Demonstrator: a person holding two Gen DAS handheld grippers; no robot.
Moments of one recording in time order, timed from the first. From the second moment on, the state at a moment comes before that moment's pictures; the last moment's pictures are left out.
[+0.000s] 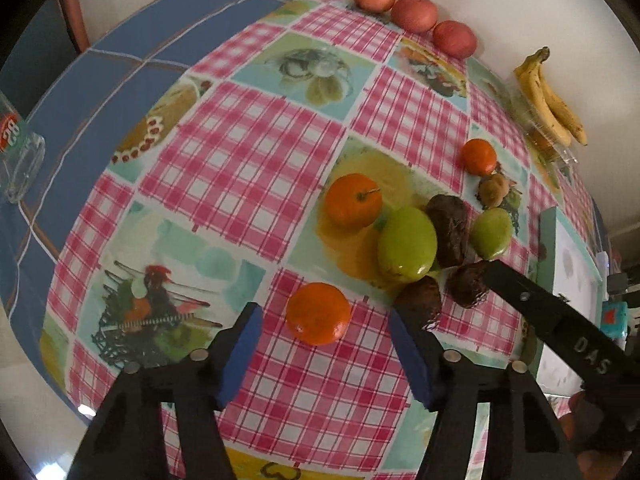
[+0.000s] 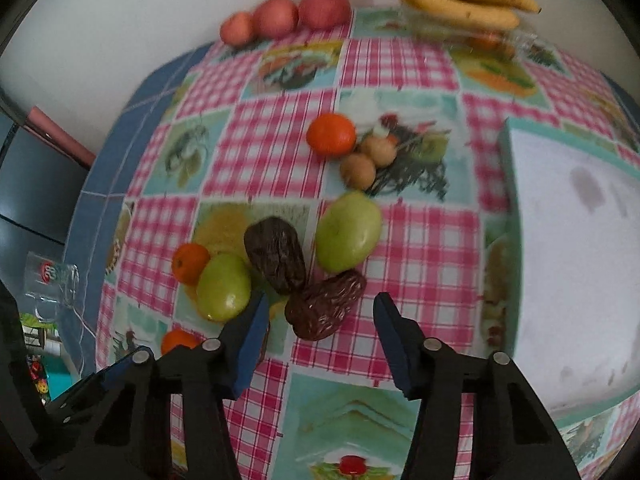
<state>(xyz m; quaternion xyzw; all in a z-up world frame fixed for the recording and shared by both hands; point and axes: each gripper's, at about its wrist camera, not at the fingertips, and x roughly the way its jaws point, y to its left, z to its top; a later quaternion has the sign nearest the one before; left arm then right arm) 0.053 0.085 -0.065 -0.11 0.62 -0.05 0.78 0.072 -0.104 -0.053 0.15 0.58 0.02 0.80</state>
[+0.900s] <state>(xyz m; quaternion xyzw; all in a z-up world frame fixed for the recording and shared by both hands) 0.058 0.088 -0.085 -0.14 0.64 -0.03 0.76 0.058 -0.103 -0.076 0.14 0.61 0.01 0.78</state>
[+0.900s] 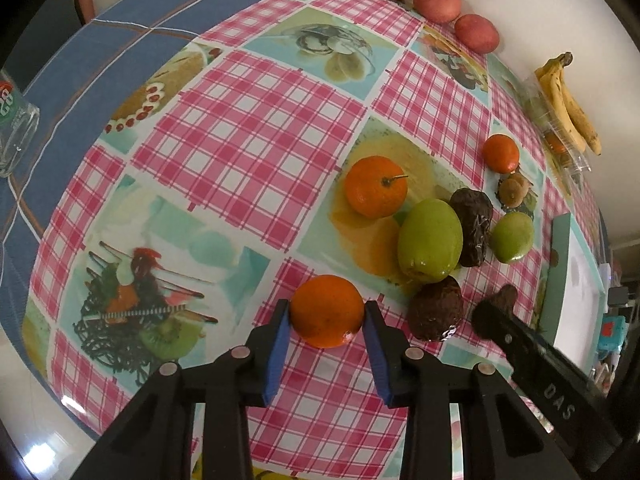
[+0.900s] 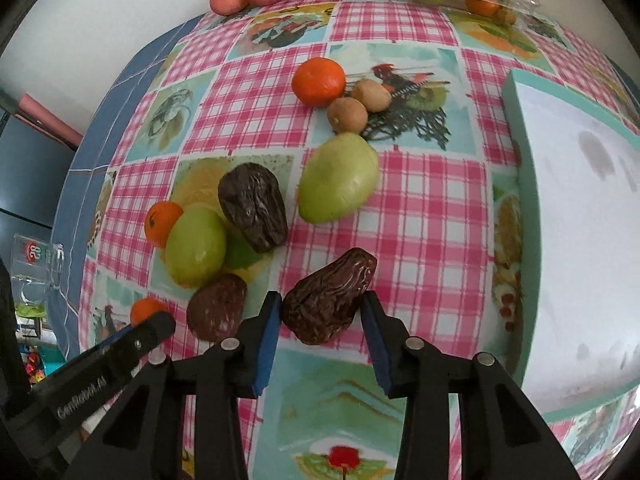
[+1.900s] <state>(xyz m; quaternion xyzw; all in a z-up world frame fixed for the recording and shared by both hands) 0.081 -0.119 -0.004 0.00 0.56 -0.23 0.80 0.022 -0.306 -0.029 0.20 0.52 -0.20 0.80</state>
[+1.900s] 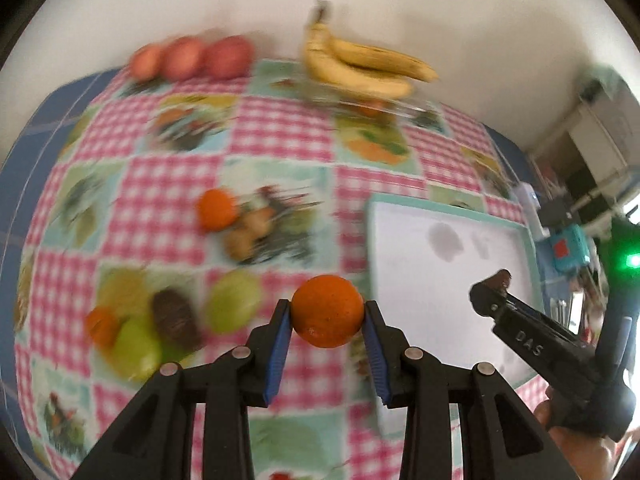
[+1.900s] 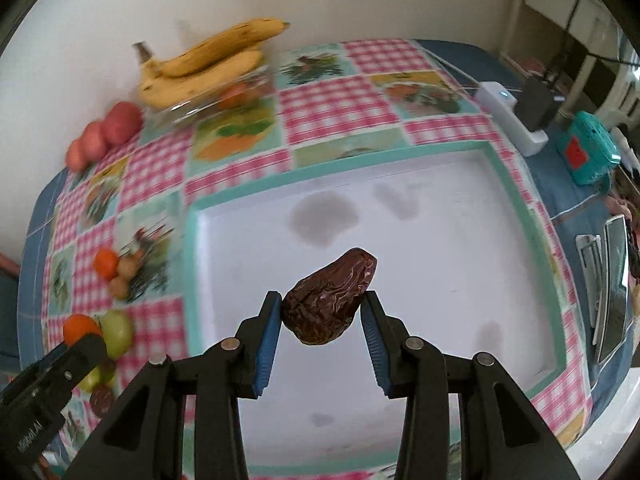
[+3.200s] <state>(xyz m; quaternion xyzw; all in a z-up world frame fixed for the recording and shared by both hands) 0.089 -0.218 -0.046 0.06 0.56 -0.30 0.77 0.036 -0.374 -0.045 0.20 0.53 -0.25 0.79</state>
